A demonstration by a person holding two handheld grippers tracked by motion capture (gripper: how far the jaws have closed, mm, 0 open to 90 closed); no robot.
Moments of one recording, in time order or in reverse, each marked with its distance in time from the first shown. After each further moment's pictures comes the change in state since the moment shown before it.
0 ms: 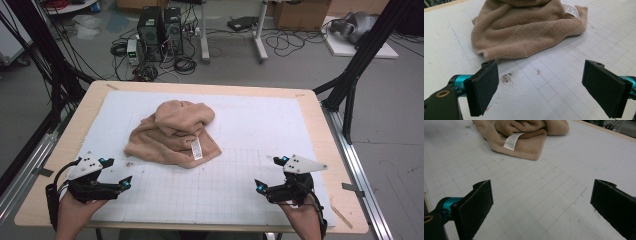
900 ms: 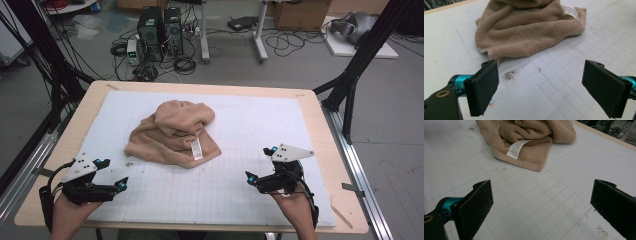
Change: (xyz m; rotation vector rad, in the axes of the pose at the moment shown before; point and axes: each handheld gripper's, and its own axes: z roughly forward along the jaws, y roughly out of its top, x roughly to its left) left arm 0.001 -0.002 -0.010 -0.013 -0.001 0.003; right arm 0.000 0.030 0.022 0.017 0.036 -0.054
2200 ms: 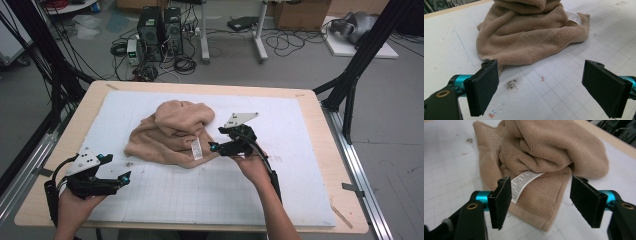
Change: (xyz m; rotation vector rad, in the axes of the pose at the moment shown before) left arm 0.005 0.007 0.011 -0.017 0.003 -0.013; right arm -0.014 0.071 0.121 0.067 0.145 -0.065
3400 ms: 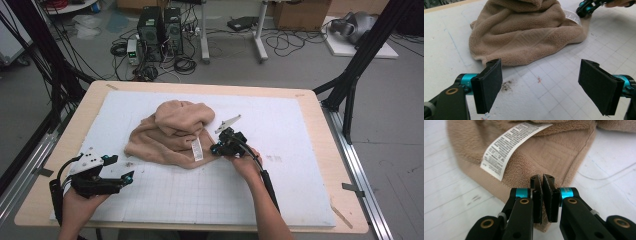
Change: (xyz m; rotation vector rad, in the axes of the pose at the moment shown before) left arm 0.000 -0.002 0.007 0.001 -0.022 -0.012; right arm -0.015 -0.026 0.048 0.237 0.081 0.044
